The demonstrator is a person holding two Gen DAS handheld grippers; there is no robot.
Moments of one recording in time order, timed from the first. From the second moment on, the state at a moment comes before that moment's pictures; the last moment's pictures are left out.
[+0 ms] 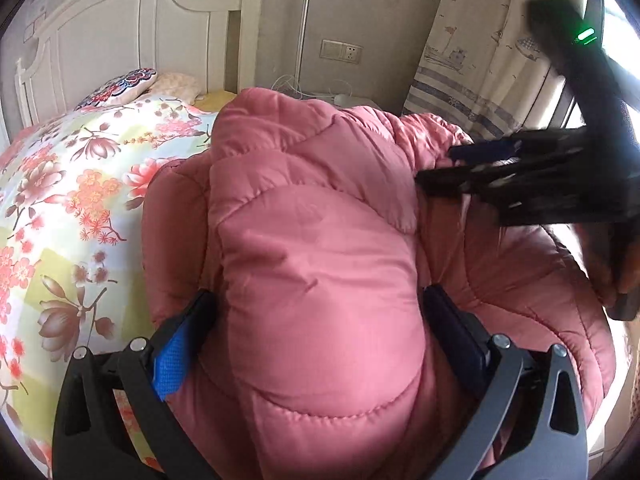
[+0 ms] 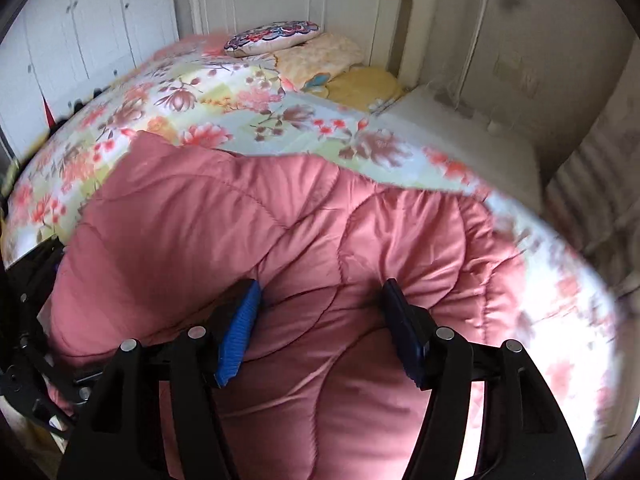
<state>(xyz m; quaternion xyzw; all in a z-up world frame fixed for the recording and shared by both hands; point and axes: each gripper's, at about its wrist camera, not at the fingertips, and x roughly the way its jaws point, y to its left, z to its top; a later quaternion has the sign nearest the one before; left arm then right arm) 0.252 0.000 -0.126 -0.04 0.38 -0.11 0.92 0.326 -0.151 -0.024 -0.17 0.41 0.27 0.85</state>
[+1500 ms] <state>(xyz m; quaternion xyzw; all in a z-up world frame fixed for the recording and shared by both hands) 0.244 0.017 -0.101 -0.12 0.42 -0.10 0.90 0.175 -0.339 -0.069 0.16 0.41 0.22 0.87</state>
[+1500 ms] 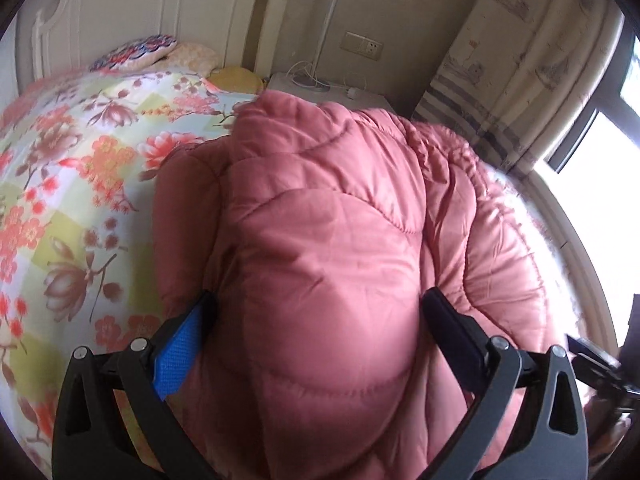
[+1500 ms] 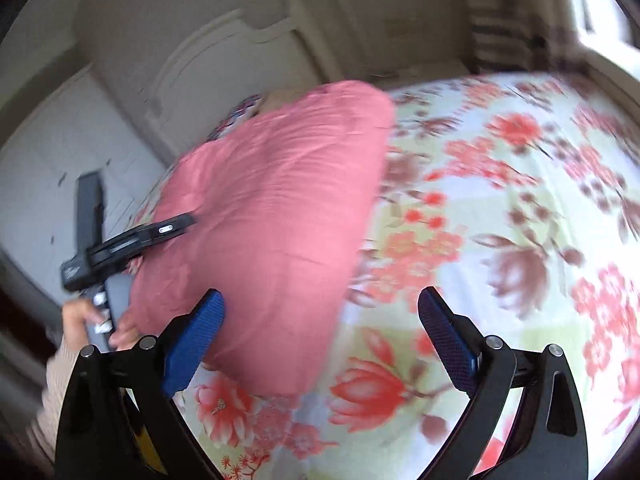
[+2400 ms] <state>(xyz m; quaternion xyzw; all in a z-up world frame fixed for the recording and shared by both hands) 0.275 0.070 -0.152 -0.30 0.44 -0.28 0.80 0.267 -0.296 -0.103 0.29 0.47 0.30 0.77</state>
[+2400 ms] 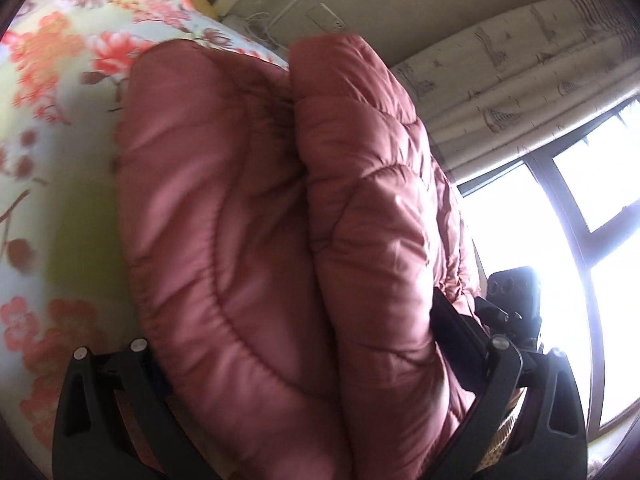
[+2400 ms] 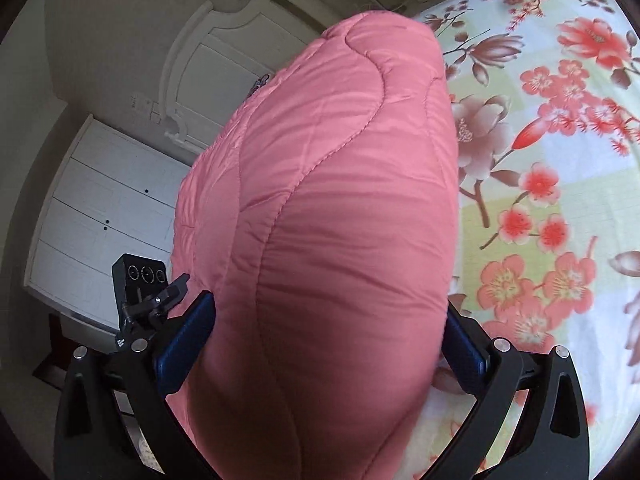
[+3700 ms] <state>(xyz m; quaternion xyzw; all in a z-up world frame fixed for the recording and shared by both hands) 0.262 -0.084 -0.100 -0.21 0.43 -0.29 0.83 0.154 -0.240 -0.065 -0.16 0.31 0.08 0.94</state>
